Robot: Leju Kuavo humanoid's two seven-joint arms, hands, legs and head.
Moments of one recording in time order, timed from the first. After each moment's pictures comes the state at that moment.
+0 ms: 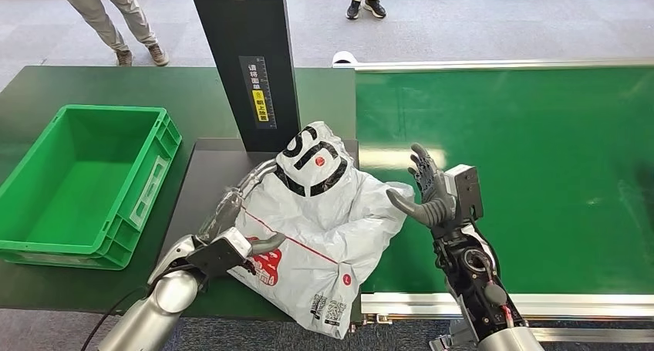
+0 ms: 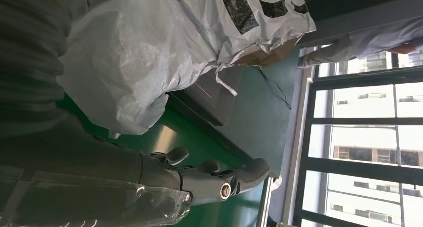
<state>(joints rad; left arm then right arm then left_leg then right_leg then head) -0.29 0.09 -0.38 -1.39 -0.39 0.01 -0.42 -0.44 -0.09 0.29 -0.95 -0.24 0.06 -0.34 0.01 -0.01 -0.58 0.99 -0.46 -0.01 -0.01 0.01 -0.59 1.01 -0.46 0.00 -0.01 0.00</state>
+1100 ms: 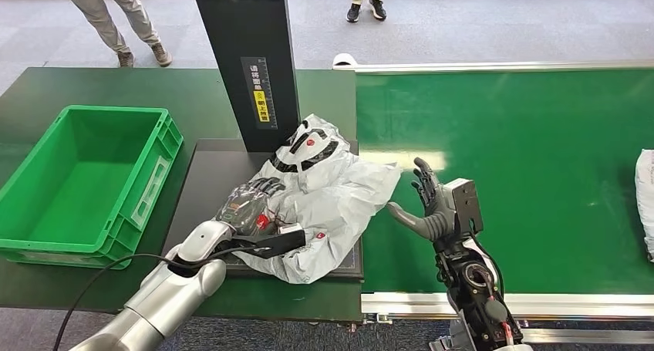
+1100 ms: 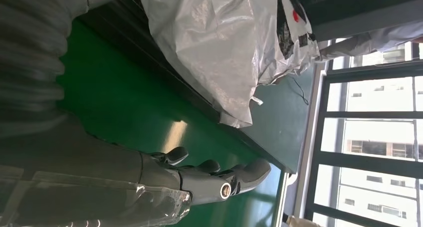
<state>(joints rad) -0.51 0.08 -0.54 -1.01 -1.01 0.02 0.04 -0.36 -0.07 0.23 -1.00 -0.15 0.06 -0.31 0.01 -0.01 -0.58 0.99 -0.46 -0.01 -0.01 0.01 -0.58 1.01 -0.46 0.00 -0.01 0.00</state>
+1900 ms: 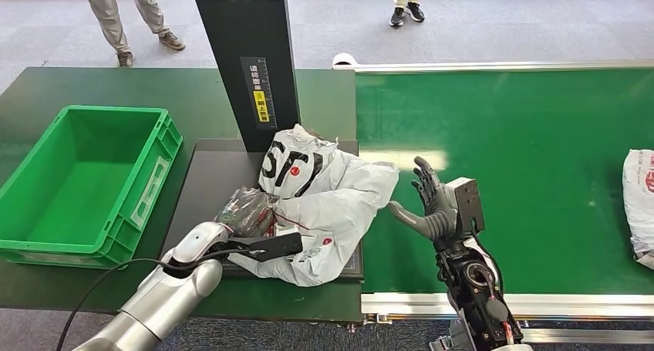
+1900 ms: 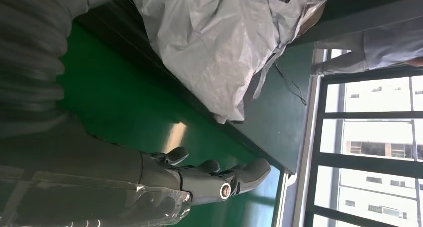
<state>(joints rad) -0.49 0.08 -0.51 -1.05 -0.90 0.07 -0.08 -0.36 -0.06 0.21 -1.00 -0.16 0.08 -0.31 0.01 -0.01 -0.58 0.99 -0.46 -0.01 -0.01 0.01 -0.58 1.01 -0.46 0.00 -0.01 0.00</state>
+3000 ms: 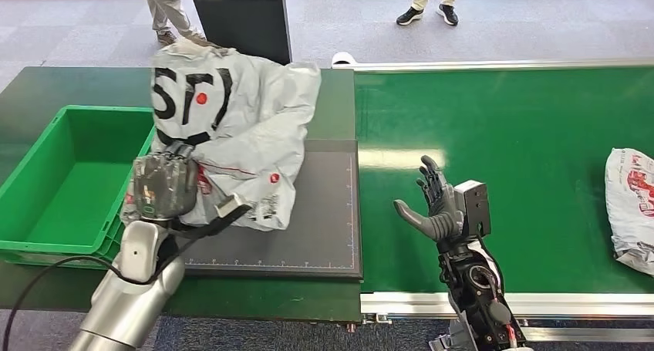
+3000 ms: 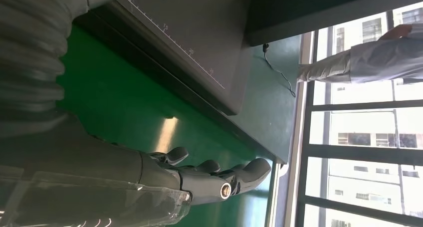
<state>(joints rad) -0.37 0.12 -0.19 -1.28 -1.32 0.69 0.02 -0.35 -0.07 0.21 -1.02 -0.20 0.06 -0.35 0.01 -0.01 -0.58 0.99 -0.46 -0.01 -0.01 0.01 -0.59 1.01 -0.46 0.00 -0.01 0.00</state>
